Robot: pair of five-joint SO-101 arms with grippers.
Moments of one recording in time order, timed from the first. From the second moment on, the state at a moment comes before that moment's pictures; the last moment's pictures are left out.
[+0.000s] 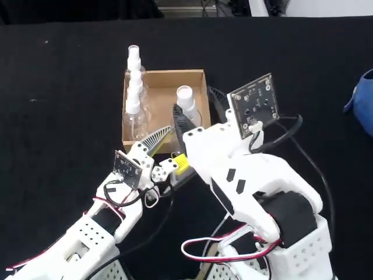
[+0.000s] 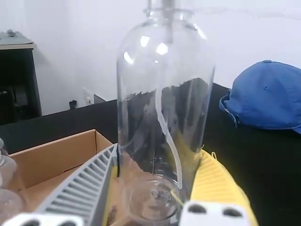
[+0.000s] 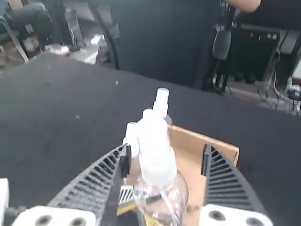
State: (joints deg) left arm 30.7 -62.9 95.8 -27.1 1.7; right arm -29.1 -57.8 22.9 66.2 -4.2
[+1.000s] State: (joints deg) left arm 30.6 -62.8 95.8 -28.3 2.0; right arm -29.8 -58.9 42.2 59.8 -4.2
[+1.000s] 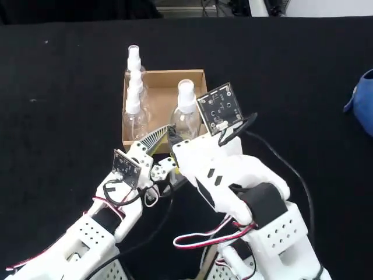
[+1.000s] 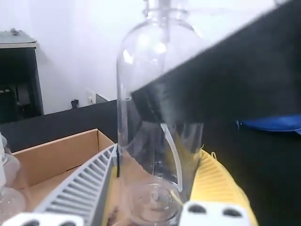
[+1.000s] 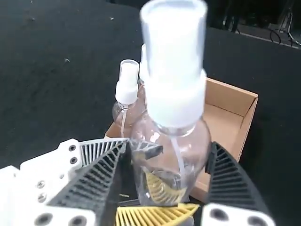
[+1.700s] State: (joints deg) left arm 30.2 -62.8 95.8 -28.3 2.1; right arm -29.3 -58.9 42.5 58.6 1.6
